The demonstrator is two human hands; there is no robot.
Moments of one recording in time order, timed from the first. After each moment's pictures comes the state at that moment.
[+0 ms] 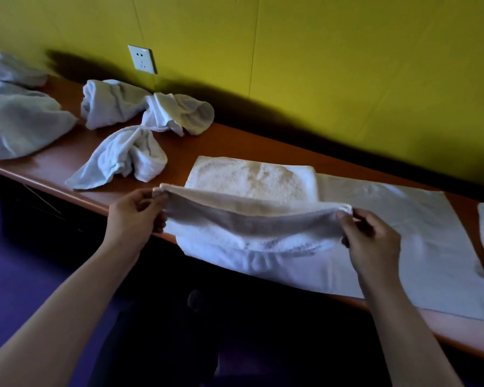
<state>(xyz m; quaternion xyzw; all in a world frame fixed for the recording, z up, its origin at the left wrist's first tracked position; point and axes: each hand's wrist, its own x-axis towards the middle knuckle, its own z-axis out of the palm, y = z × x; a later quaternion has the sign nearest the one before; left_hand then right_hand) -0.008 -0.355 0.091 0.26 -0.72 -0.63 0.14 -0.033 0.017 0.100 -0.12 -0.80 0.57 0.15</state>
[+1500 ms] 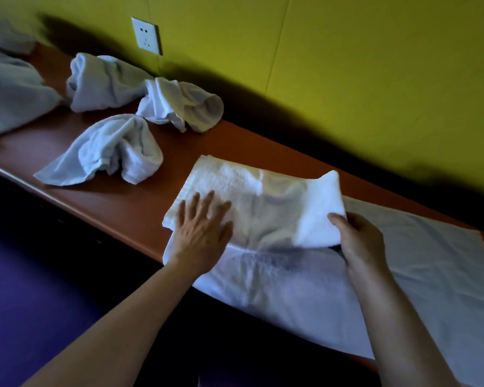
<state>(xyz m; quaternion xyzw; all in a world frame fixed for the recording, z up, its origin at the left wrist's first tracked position) -0.091 -0.289 -0.003 0.04 -0.99 -0.16 0.03 -0.146 -0.017 0.060 -0.21 -0.80 0.56 0.02</state>
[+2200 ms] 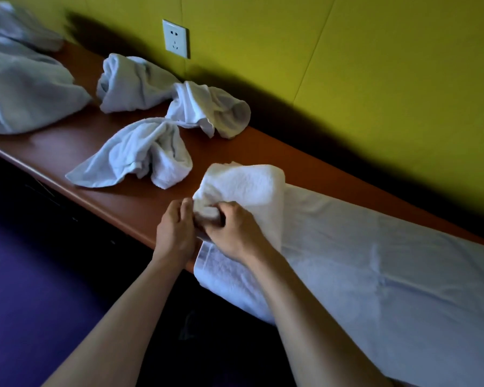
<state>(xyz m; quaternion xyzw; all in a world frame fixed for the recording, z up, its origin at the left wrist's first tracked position) -0.086 -0.373 0.007 0.32 -0.76 -0.56 0.11 -0.126 -0.250 0.058 0.19 -0.90 0.35 -0.18</state>
